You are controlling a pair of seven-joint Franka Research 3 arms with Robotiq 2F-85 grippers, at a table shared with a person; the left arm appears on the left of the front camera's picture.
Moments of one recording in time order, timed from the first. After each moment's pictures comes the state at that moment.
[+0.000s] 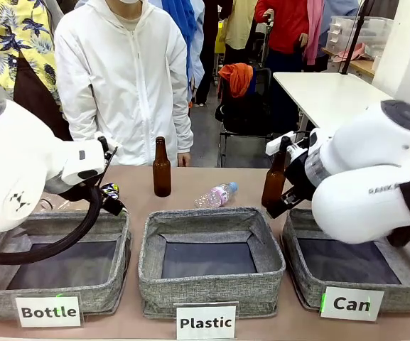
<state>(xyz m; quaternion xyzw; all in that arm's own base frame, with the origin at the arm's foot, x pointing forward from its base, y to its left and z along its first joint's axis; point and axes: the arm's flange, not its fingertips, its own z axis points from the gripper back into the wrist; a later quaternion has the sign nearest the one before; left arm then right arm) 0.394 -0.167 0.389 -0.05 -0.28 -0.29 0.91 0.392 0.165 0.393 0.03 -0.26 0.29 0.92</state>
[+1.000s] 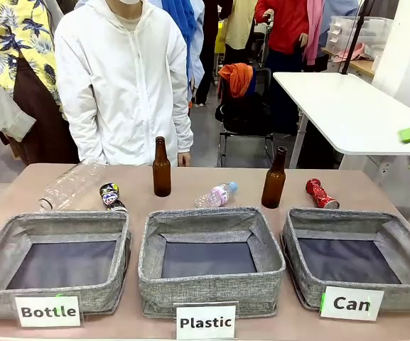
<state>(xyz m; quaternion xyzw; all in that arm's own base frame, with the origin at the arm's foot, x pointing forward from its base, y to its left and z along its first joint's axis) 0.277 0.070 0.536 -0.50 -0.26 -0.20 0.80 0.307 -0.090 0.531 0.44 -0.23 0.00 0.87</state>
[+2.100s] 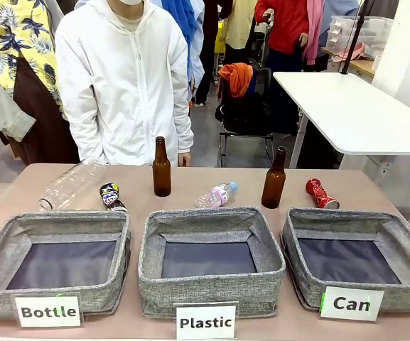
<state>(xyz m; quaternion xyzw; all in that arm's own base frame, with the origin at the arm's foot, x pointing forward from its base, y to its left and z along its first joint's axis) 0.328 0.155 0.457 -0.61 -0.33 0.11 0.71 0.257 -0.235 0.450 0.50 -0.25 -0.23 0.79</state>
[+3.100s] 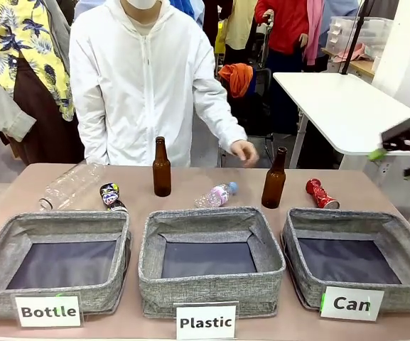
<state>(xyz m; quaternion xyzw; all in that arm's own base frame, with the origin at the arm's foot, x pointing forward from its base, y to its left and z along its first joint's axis) 0.321 0.160 0.457 -0.62 -0.33 0.11 0.71 0.406 -0.051 0.498 0.21 -0.16 -0.11 0.96</state>
